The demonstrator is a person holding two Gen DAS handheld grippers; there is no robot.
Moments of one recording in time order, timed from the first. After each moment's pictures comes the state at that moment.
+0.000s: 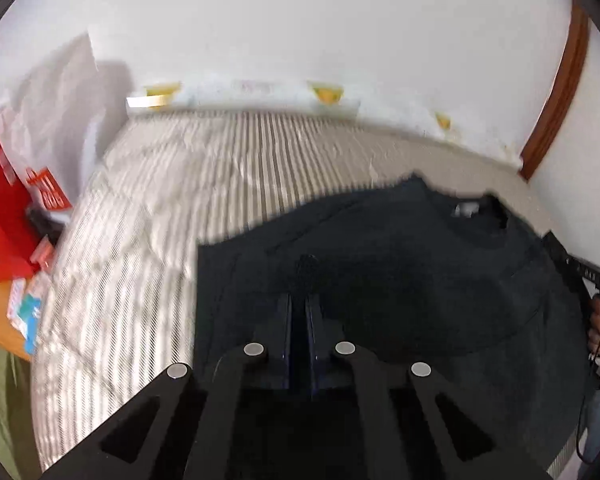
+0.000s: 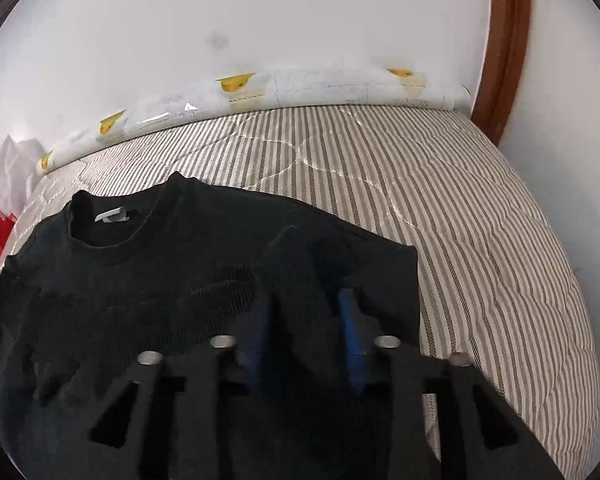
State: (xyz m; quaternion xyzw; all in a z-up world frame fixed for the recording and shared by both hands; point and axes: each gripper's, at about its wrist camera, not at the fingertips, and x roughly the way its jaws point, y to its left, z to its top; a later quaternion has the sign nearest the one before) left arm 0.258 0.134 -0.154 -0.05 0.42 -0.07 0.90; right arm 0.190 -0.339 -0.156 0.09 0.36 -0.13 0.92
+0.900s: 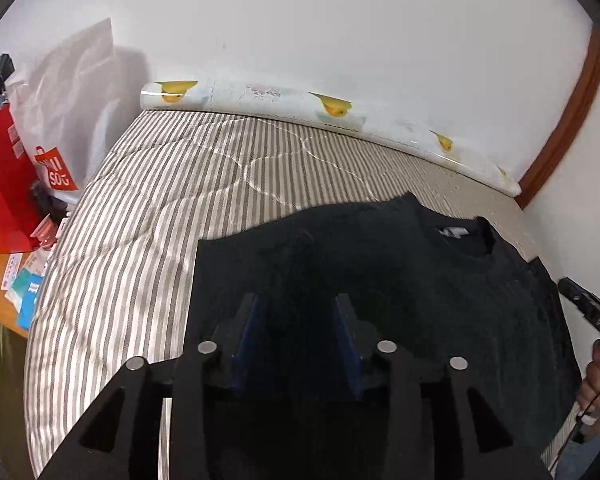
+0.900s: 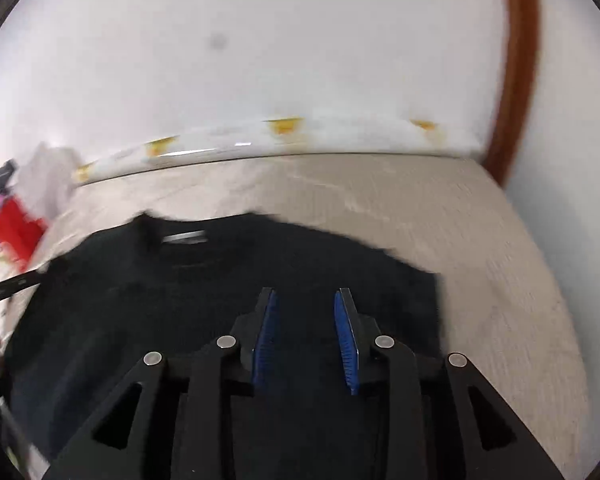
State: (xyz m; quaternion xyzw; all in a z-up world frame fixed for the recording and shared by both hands) left arm 0.246 0.137 -0.149 -0.10 0.44 -0.06 0.89; right arm 0.155 -0.274 -0.110 0.07 0.31 -0.09 0.94
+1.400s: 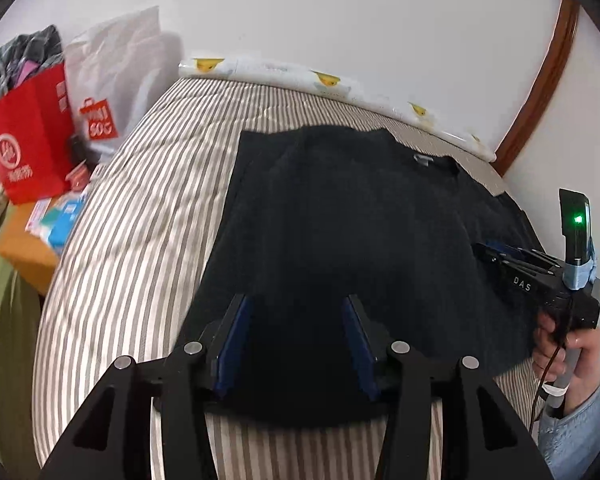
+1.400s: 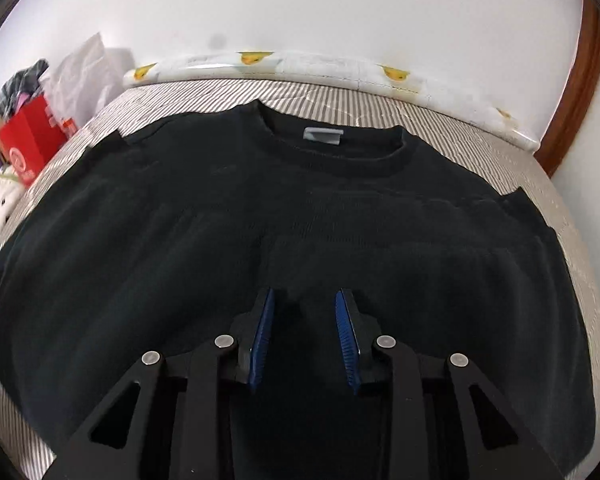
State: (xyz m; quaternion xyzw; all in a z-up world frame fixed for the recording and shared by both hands) left arm 0.101 0.153 -0.163 -0.11 0.44 -0.07 0.89; right arm 0.146 -0.134 -0.178 -0.01 0.37 -0.08 0.92
